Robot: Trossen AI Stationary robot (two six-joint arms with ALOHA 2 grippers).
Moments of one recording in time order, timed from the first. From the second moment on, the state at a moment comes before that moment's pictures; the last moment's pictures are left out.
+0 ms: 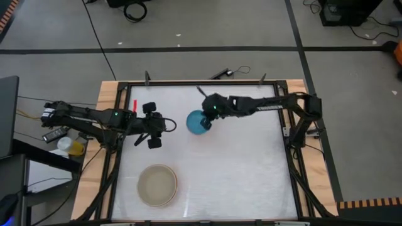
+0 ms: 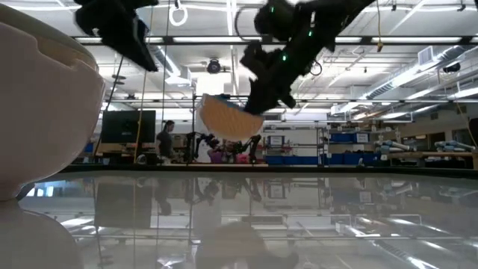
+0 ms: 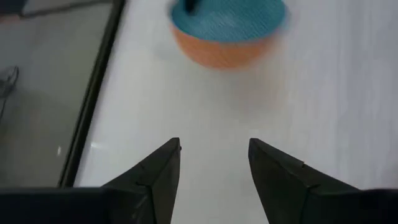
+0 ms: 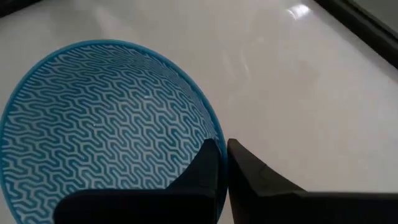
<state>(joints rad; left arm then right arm) -0.13 1.08 0.96 -0.80 -0.48 -0.03 -0.20 1.75 1.21 -0.24 0.12 0.29</state>
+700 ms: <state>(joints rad) -0.09 1.28 0.96 -0.32 -0.64 -0.17 0.11 1.78 1.20 0.05 0.97 0.15</state>
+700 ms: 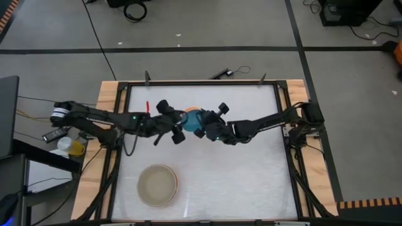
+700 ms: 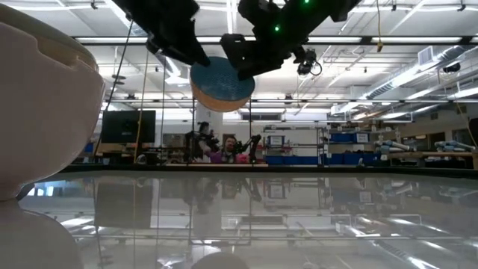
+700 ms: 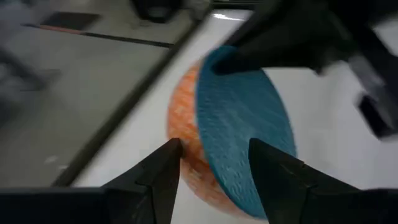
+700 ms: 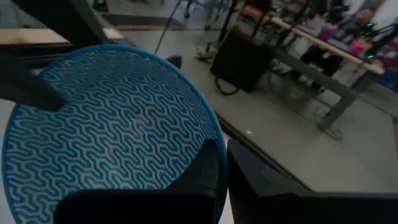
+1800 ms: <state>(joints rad) -0.18 1.07 1.05 -0.93 -0.09 -0.16 0.11 1.57 1.19 -0.17 0.86 0.26</state>
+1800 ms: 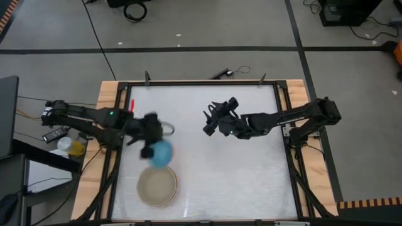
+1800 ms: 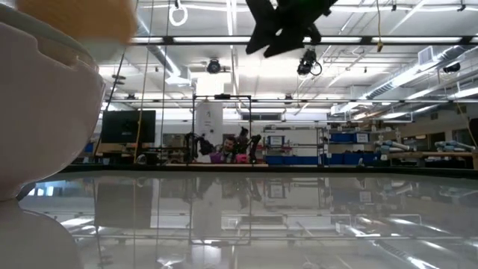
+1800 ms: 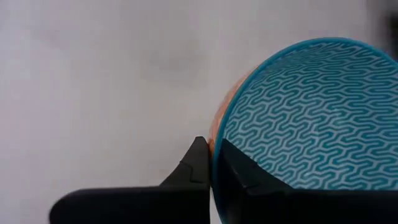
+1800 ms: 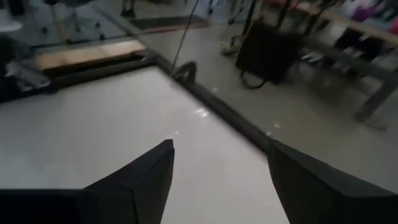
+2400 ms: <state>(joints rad) -0.53 1.30 0.92 -0.73 -0.01 -0.46 0.11 1.58 1.10 -0.21 0.76 0.40</state>
